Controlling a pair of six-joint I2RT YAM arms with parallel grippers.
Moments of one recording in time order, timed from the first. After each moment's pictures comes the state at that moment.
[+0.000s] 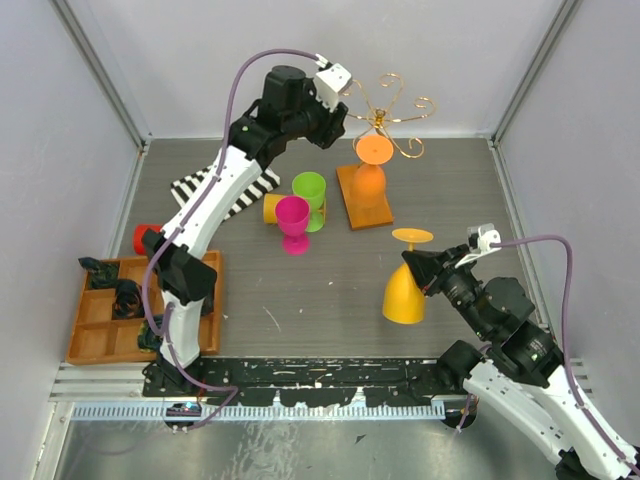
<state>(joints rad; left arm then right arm) -0.62 2.03 2.31 -0.61 0.15 0.23 0.69 0.32 0.69 -0.41 0.19 0.42</state>
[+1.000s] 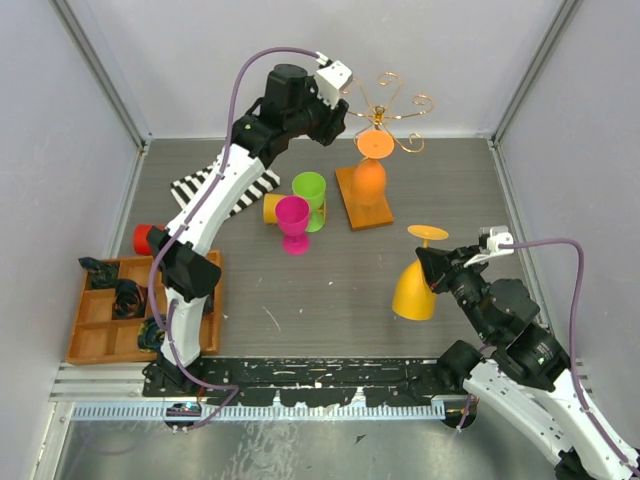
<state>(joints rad) -0.61 2.07 2.36 -0.61 0.13 0.23 0.69 0.30 0.72 -0.48 0.33 0.40</state>
